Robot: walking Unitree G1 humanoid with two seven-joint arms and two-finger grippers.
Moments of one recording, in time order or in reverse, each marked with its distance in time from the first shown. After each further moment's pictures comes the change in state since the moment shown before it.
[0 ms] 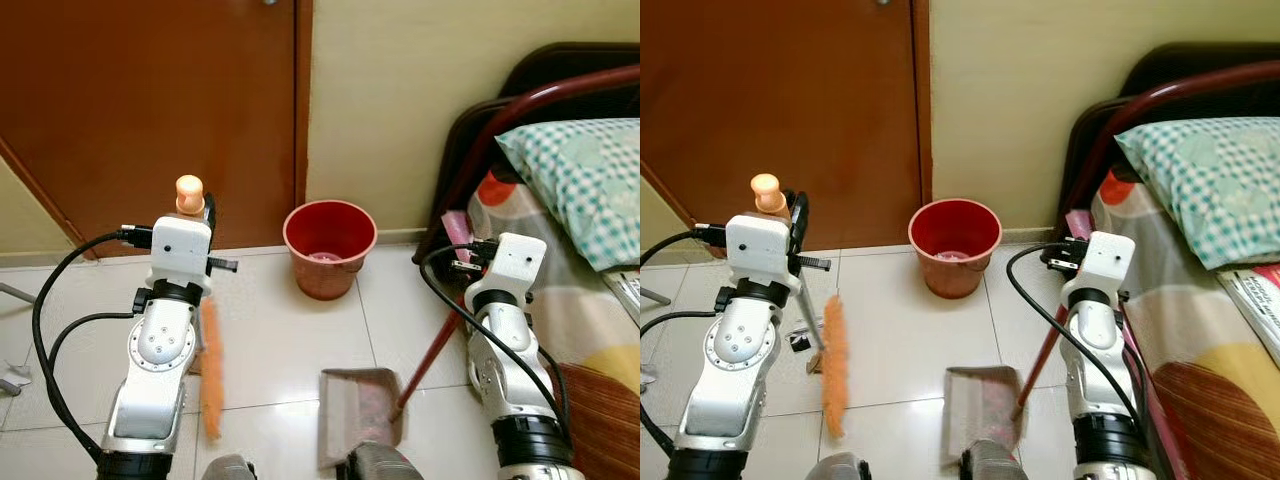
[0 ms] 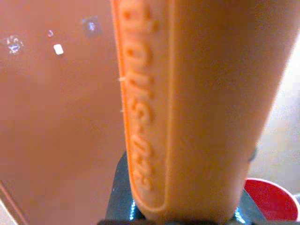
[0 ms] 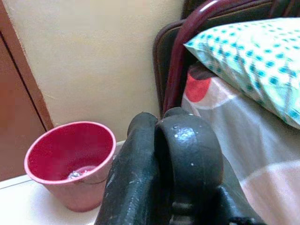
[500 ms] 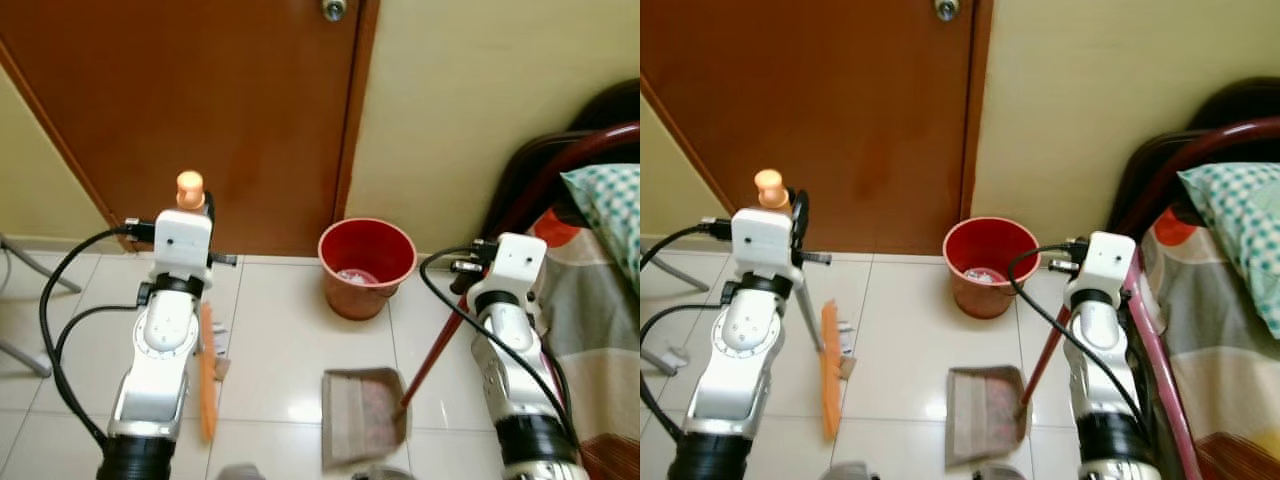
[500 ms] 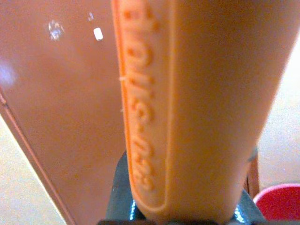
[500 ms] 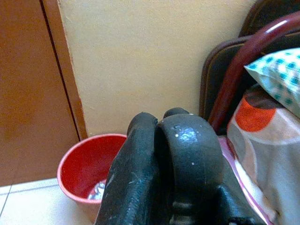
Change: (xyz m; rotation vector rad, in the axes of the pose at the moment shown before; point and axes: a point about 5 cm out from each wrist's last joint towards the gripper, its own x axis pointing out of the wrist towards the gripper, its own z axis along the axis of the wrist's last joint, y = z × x) left arm 0.013 -0.002 -0.006 0.010 0.011 0.008; right arm 0.002 -0.006 -0.005 -0.014 -0.009 -0.003
